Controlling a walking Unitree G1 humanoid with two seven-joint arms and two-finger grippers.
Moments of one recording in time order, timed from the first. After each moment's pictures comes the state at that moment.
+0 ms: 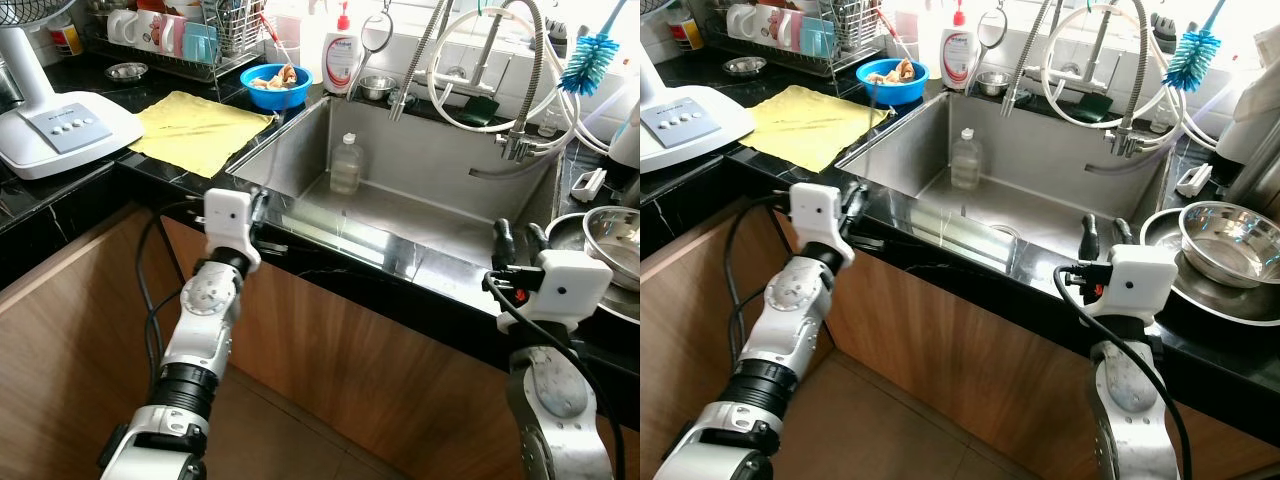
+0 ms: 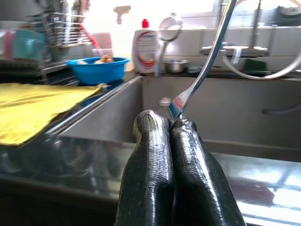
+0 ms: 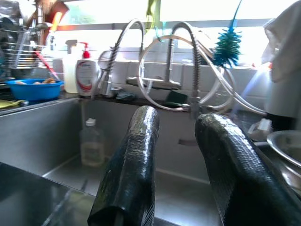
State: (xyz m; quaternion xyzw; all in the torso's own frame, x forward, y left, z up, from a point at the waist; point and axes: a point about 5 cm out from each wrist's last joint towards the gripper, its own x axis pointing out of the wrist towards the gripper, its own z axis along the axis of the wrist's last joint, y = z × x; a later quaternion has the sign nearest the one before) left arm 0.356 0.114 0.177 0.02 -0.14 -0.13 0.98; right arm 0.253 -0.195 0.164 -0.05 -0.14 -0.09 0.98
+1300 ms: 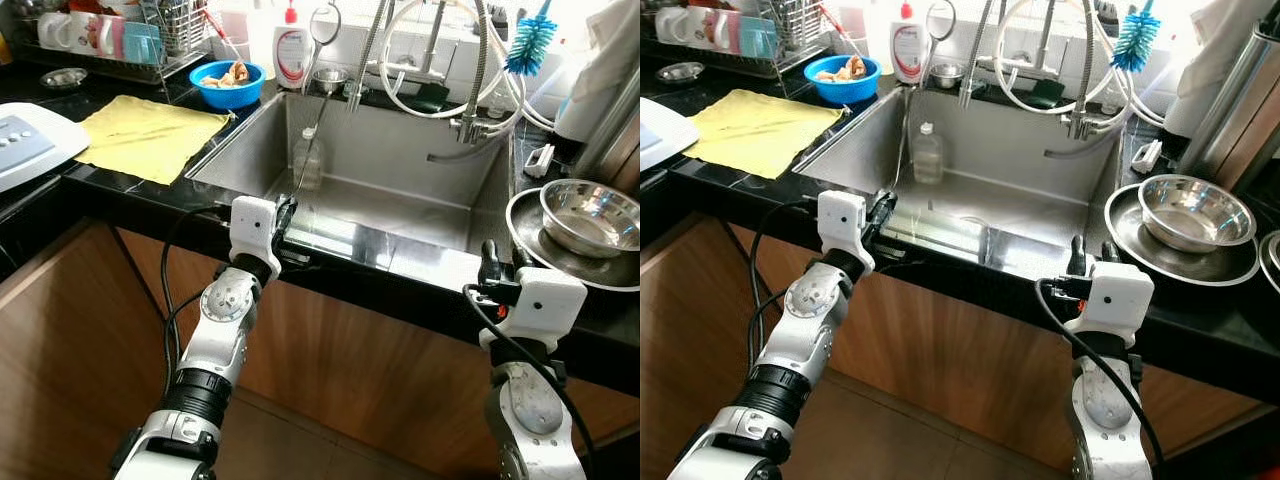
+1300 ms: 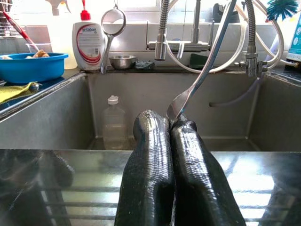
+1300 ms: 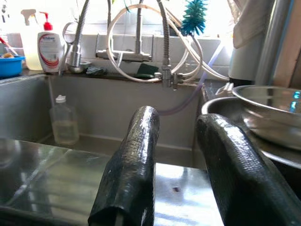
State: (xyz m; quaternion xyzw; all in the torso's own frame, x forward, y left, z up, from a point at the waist) left arm 0.352 0.102 0.173 0.01 -0.15 -0.16 0.98; right arm 0.250 -0.175 0.152 -0.04 -0.10 -0.10 0.99
